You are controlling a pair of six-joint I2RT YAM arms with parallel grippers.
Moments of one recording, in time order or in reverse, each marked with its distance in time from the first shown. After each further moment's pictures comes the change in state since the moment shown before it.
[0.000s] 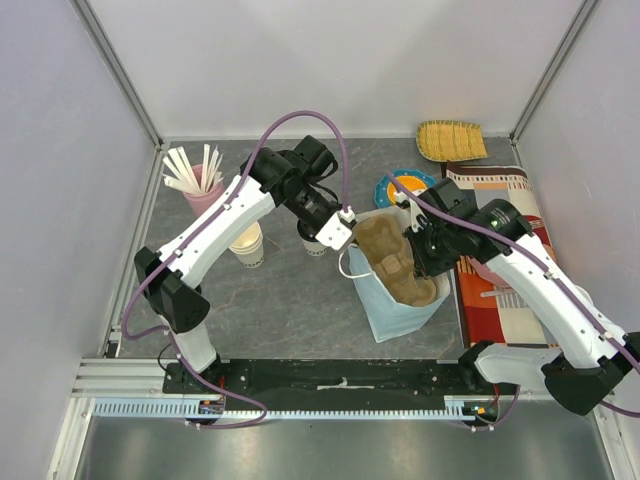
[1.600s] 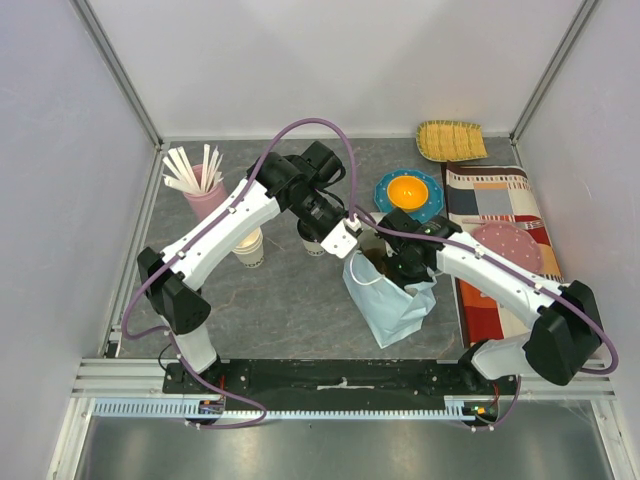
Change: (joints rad) left arm -0.043 0.002 -0.010 0.011 -0.021 -0.001; right arm 0.063 0.182 -0.340 0.246 0.024 0.140
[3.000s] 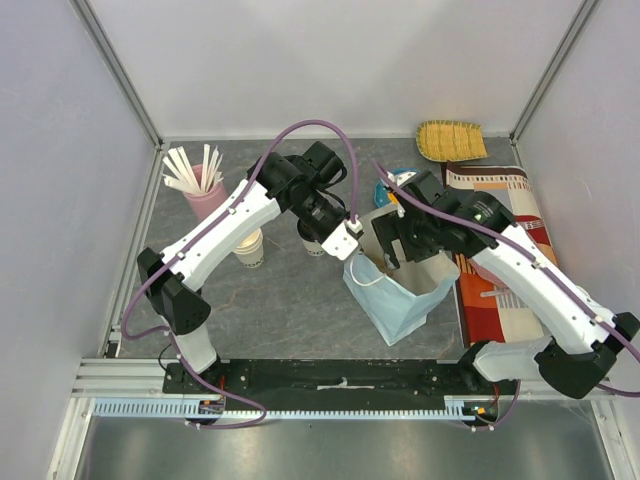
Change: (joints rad) left arm -0.006 0.000 0.008 -0.004 -0.019 0.001; right arm 0.050 -0.083 0.426 -0.180 0.189 -0.016
